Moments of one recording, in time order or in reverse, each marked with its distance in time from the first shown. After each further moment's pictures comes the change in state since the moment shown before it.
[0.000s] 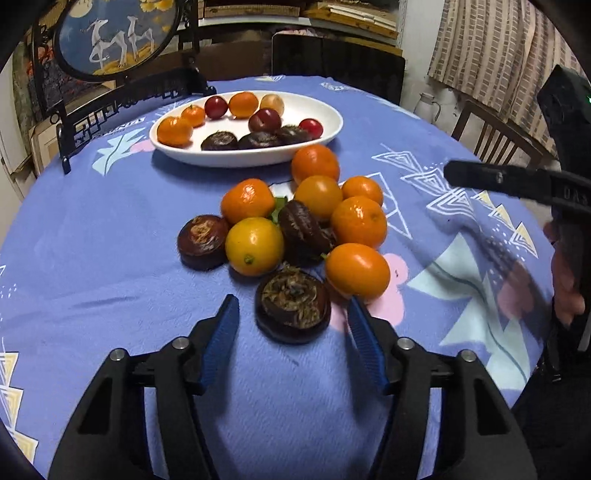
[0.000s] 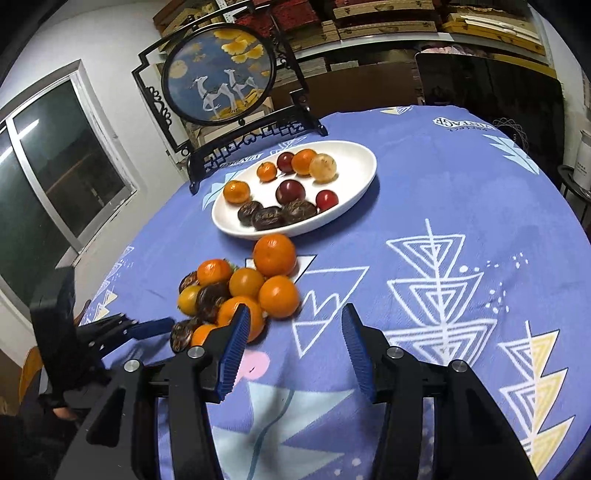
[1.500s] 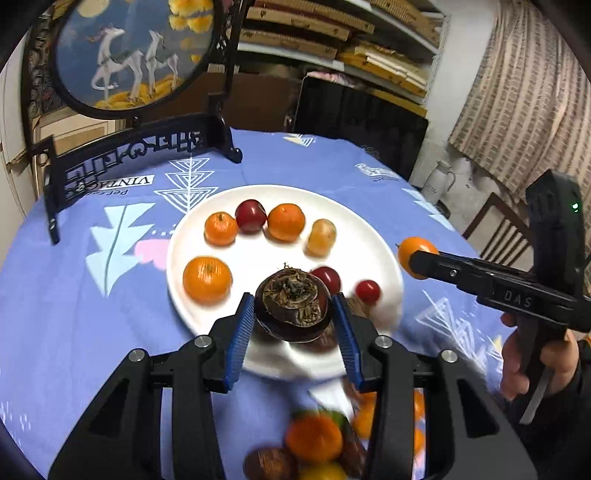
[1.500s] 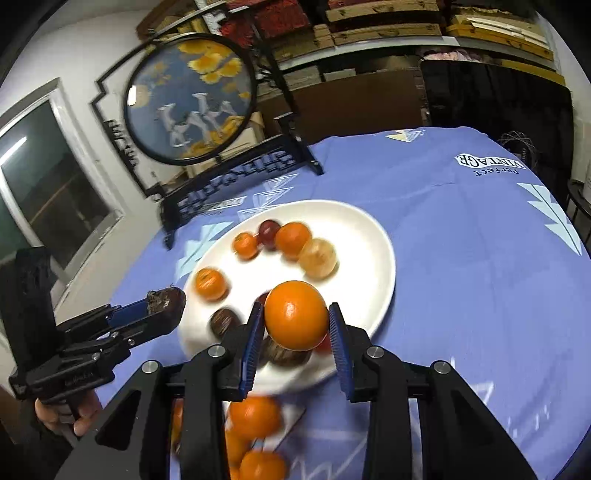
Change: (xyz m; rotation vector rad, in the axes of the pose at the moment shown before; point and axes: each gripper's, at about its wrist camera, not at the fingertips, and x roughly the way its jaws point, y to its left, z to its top) left arm 0.039 0.084 0.160 -0.159 -0.114 -0.055; right arm 0.091 -0.019 0.138 0.041 -0.026 -0.020
